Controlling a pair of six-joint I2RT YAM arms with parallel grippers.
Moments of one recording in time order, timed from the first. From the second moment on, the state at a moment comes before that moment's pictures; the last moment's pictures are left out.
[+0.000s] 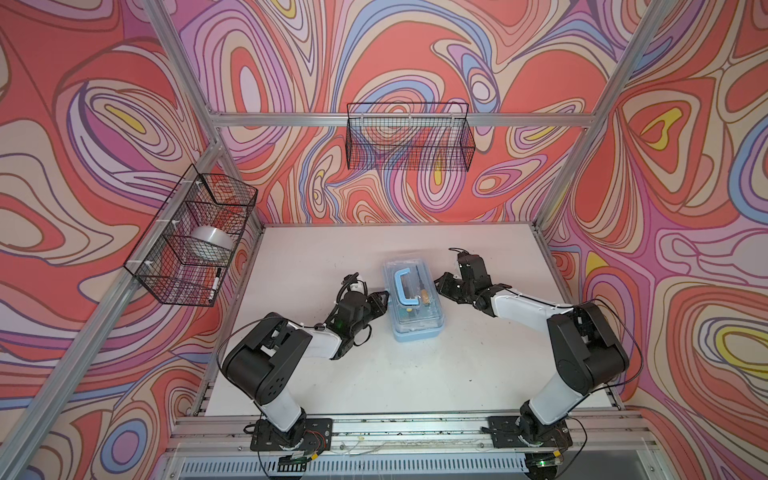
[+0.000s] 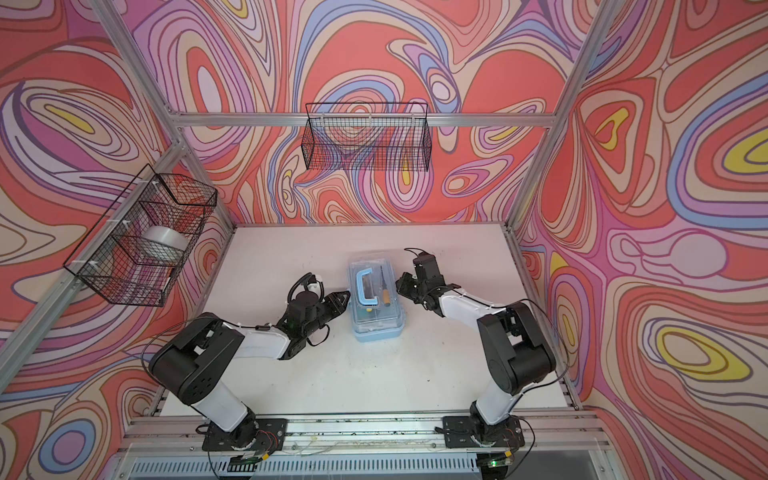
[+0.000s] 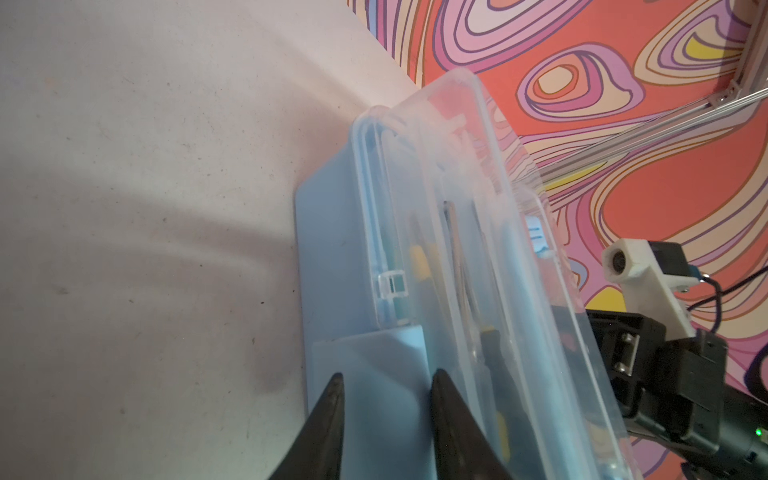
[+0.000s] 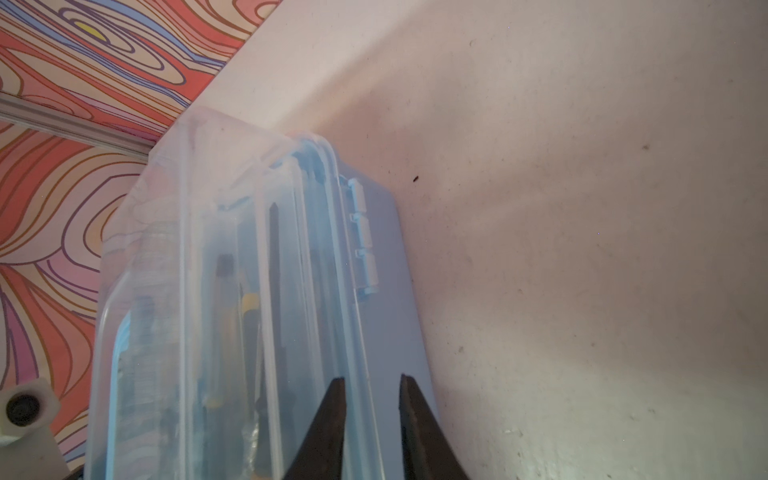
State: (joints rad) left arm -0.56 1.67 0.53 0.77 0.04 -0.97; right arm 0.38 1.68 0.94 0.02 -0.22 0.75
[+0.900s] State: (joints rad) left arm -0.55 1.84 0.50 1.12 0.03 -1.03; right arm 0.38 1.70 0.90 0.16 -0.22 0.83
